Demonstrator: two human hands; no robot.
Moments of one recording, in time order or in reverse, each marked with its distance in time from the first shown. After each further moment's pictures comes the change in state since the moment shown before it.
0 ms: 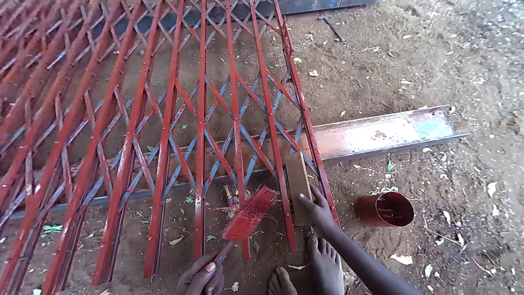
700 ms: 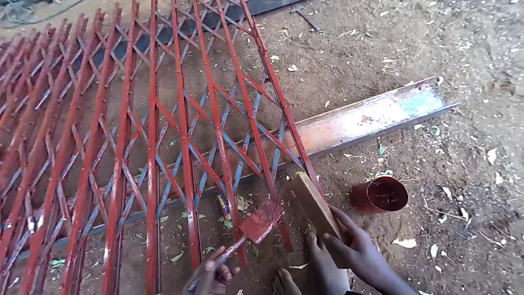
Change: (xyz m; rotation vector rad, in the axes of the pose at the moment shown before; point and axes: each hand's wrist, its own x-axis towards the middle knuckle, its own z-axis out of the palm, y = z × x) left_hand 0.011 -0.012 0.039 0.014 0.144 0.087; right_hand -0.126 -0.036 -0.075 -0.508 -0.059 -0.142
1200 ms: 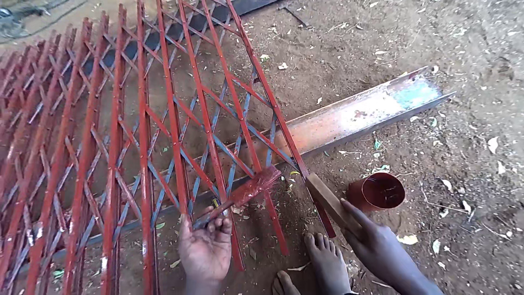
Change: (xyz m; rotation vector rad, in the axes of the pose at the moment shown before) left_hand 0.085 0.033 0.086 -0.403 0.146 -0.085; right_hand -0.007 0.005 -0.037 -0.527 0.220 -0.087
